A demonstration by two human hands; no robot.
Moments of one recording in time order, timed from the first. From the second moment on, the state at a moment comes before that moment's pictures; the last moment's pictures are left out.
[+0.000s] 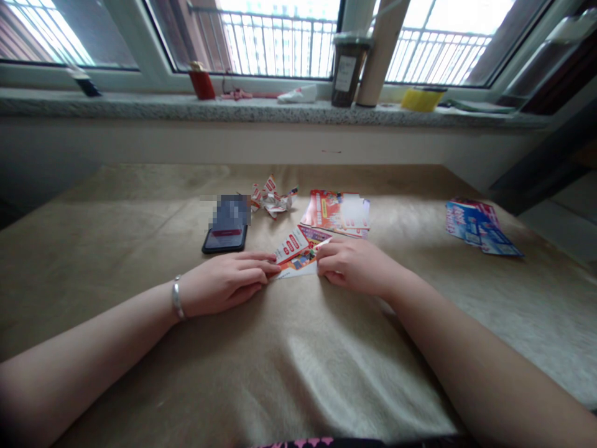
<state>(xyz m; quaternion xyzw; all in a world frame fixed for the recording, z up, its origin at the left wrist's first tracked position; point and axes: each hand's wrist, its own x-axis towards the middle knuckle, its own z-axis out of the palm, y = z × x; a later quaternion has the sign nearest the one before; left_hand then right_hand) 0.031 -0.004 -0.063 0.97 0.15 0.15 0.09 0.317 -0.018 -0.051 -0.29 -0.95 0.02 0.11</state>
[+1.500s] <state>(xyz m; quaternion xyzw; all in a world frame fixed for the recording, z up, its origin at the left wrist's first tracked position) 0.018 0.003 -0.056 0.96 0.15 0.17 0.16 0.330 -0.019 -0.049 -0.34 -0.93 0.10 0.09</state>
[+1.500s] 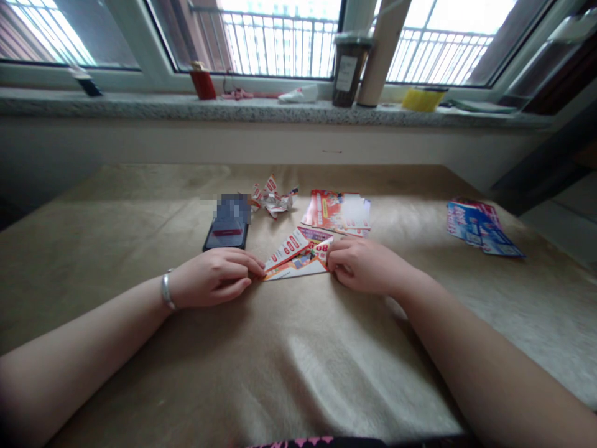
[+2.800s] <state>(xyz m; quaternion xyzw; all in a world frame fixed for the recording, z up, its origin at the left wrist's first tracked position) 0.037 -0.014 -0.057 0.98 0.17 0.11 0.07 0.286 -0.027 -0.066 -0.45 -0.88 -0.01 0.11</state>
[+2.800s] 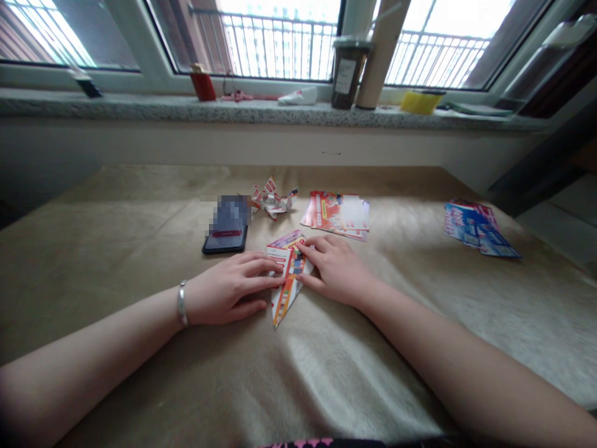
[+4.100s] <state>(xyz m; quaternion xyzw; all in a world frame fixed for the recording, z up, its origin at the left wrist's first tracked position) 0.034 -0.016 -0.060 0.98 0.21 0.08 0.01 0.302 -0.026 -0.062 -0.35 -0.90 0.15 0.20</state>
